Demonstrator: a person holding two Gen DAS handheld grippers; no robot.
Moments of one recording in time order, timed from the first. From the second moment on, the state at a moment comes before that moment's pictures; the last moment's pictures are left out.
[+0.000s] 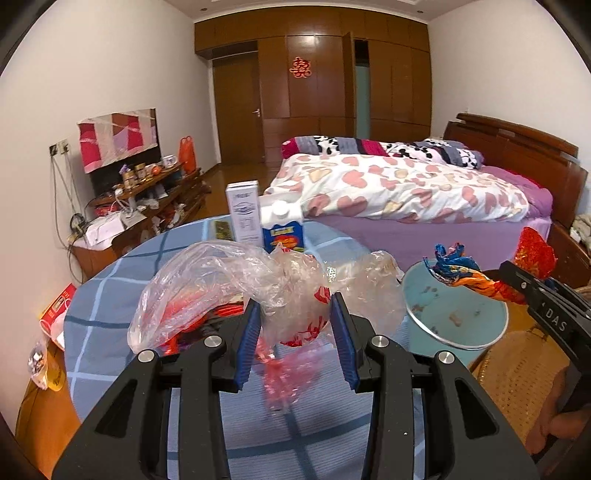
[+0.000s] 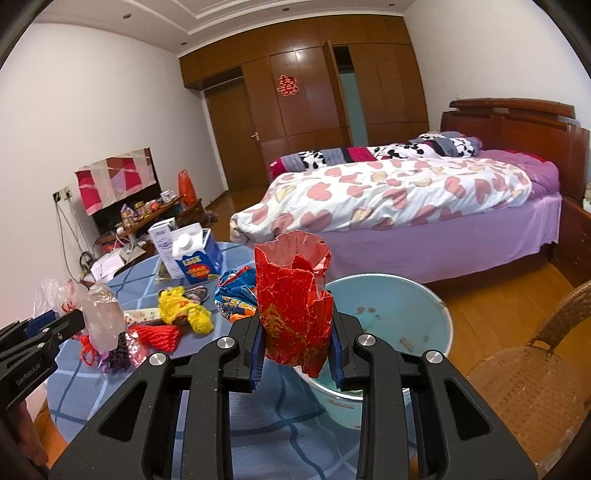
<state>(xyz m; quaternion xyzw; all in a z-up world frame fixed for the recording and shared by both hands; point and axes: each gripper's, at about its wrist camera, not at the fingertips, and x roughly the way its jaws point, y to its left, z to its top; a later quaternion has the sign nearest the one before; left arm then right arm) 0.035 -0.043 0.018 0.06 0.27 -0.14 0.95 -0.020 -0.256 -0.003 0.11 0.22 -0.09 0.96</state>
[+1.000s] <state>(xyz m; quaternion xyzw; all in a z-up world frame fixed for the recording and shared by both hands) 0.049 -0.154 0.013 0.11 0.27 -0.20 0.94 -0.022 -0.339 -0.022 0.14 0.23 -0.21 0.94</state>
